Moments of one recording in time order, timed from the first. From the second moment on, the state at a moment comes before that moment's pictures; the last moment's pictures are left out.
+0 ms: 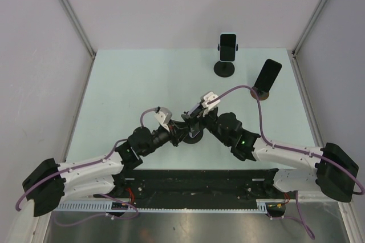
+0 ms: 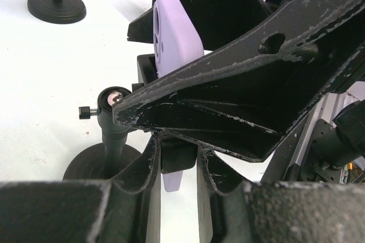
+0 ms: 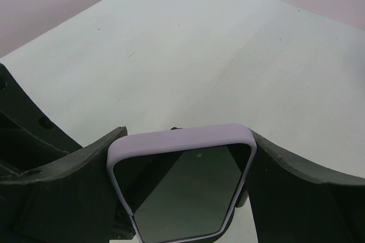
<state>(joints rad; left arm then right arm) -0.95 0.96 0.32 0.63 -0.02 -0.32 1.02 1.20 0.65 0.49 0.32 0.08</state>
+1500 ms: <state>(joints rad) -0.80 0.89 0.20 0.65 0.16 -0.26 0.69 1.20 0.72 0.33 -0.65 0.01</state>
